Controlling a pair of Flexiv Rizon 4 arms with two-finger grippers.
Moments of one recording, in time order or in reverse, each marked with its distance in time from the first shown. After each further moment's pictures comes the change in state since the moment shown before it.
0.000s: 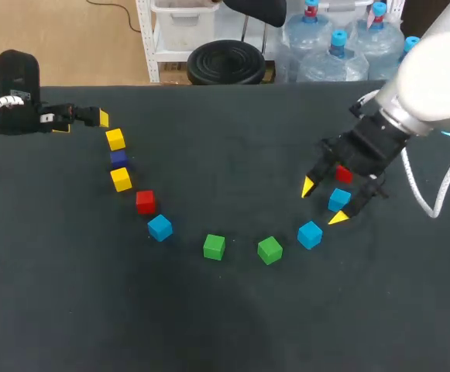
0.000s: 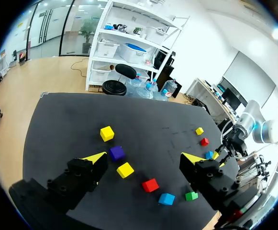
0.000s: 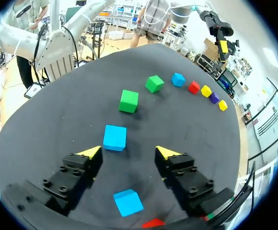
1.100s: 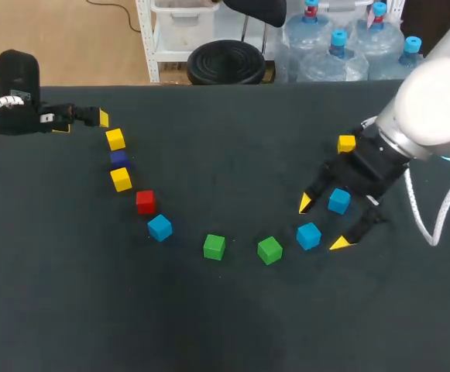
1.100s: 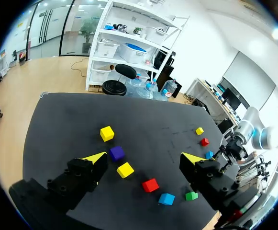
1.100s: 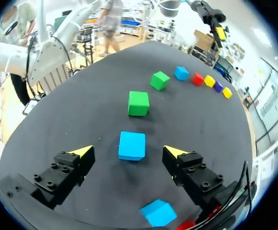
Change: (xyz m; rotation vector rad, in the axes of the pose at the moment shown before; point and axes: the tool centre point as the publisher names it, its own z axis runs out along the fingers) left arm 0.000 0.000 0.000 0.000 0.000 0.000; right arm -0.009 0.027 0.022 0.008 -0.018 0.177
